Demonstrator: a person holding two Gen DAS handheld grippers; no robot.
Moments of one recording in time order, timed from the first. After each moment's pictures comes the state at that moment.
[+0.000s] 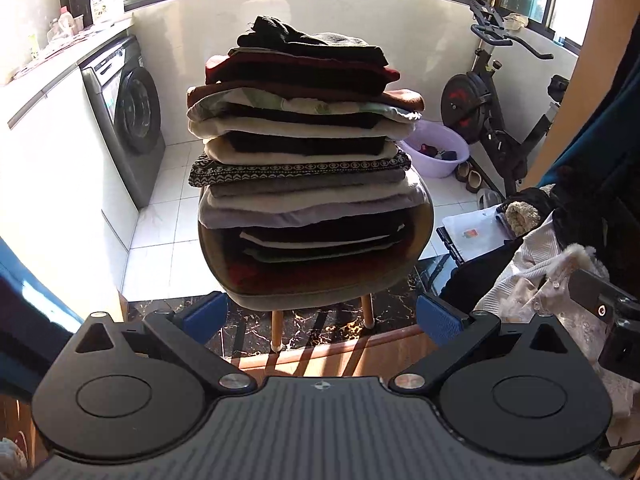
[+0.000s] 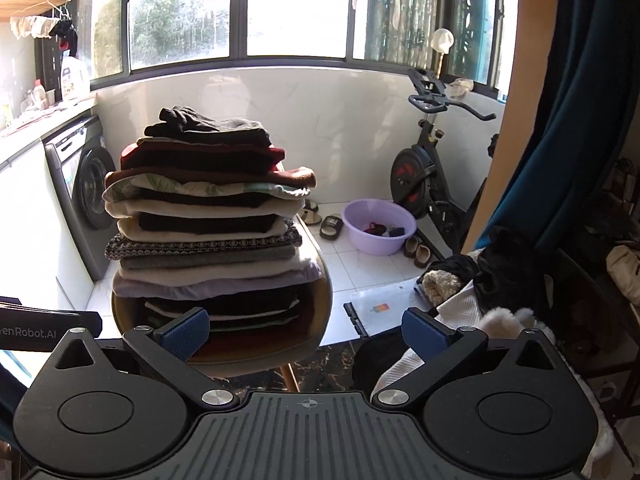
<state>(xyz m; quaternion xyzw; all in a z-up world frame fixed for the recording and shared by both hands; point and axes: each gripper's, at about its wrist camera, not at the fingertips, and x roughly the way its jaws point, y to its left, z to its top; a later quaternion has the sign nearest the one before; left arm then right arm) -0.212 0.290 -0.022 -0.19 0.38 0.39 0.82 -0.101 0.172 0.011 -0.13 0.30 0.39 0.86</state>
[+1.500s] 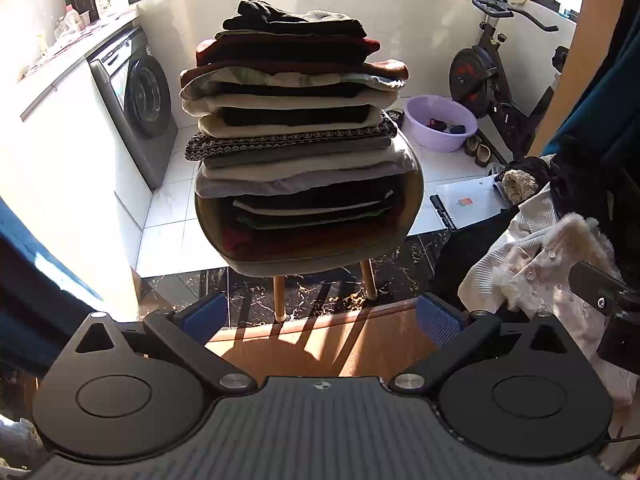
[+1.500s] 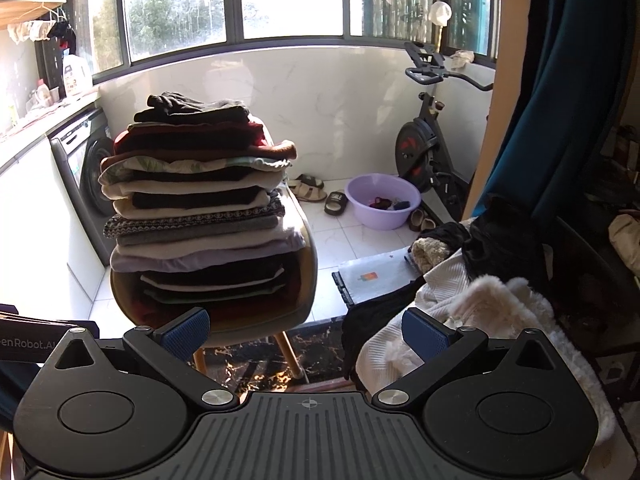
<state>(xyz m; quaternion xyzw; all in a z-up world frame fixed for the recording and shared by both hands) -0.179 0.226 -0.021 -0.19 0.42 0.40 0.79 -0.061 0.099 0.004 -0.13 0.33 0.40 0.85</state>
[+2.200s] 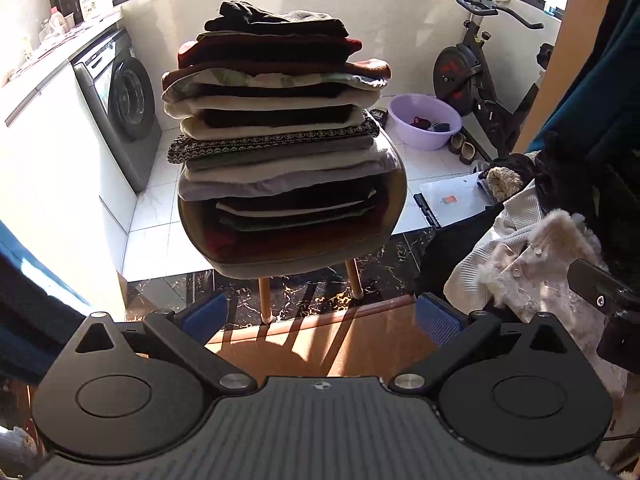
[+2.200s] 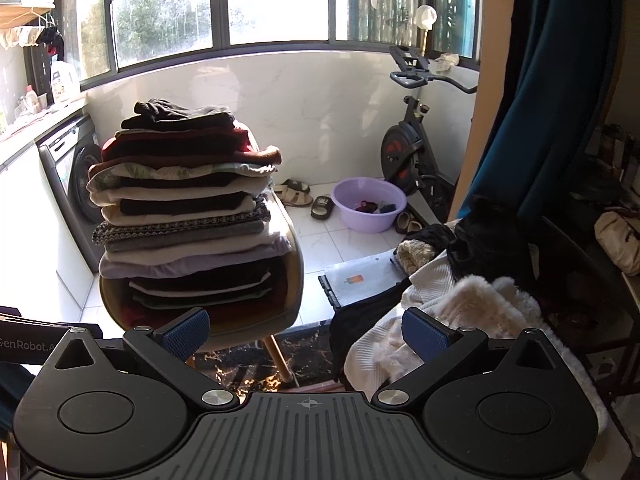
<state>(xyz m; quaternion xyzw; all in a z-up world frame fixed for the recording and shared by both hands) -0.175 0.225 -0.022 -0.19 0.42 0.38 0.80 -0.063 0.088 0.007 -0.12 0.32 0.38 0.86</state>
